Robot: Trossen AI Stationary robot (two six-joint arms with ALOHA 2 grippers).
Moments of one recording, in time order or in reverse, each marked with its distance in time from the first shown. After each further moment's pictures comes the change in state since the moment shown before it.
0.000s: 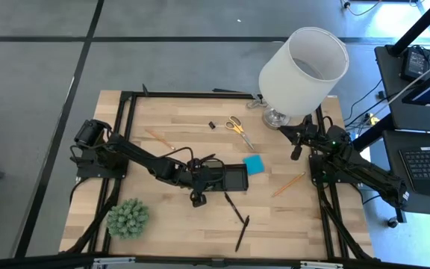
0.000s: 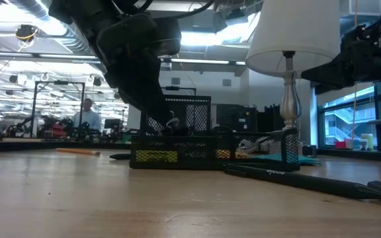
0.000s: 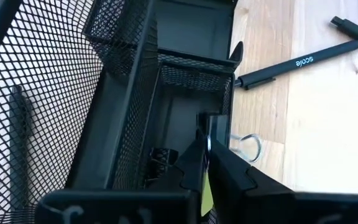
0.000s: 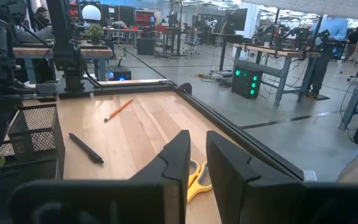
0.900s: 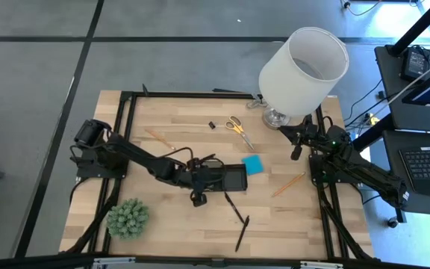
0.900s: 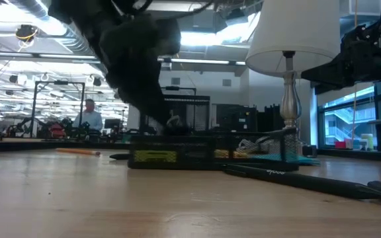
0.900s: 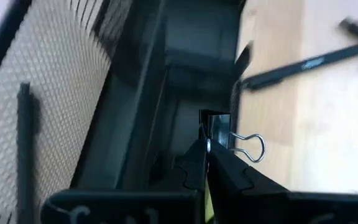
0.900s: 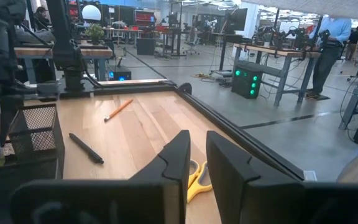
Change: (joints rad) left arm 0.000 0.002 0.000 -0.005 -0.023 -0.018; right arm 0.000 0.000 0.000 0.000 0.000 0.000
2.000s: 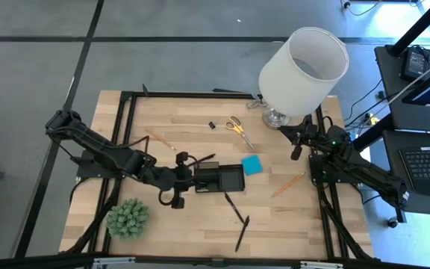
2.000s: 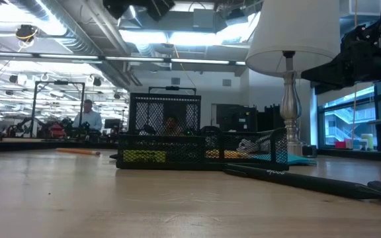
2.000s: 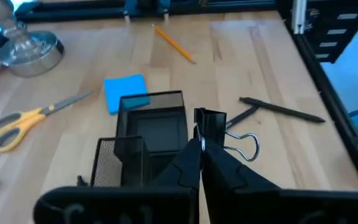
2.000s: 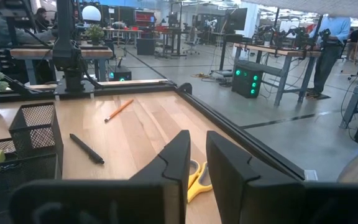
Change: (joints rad) left arm -0.145 -0.375 0.011 -0.085 -0.135 0.255; right arm 0.000 0.000 0.000 0.000 0.000 0.007
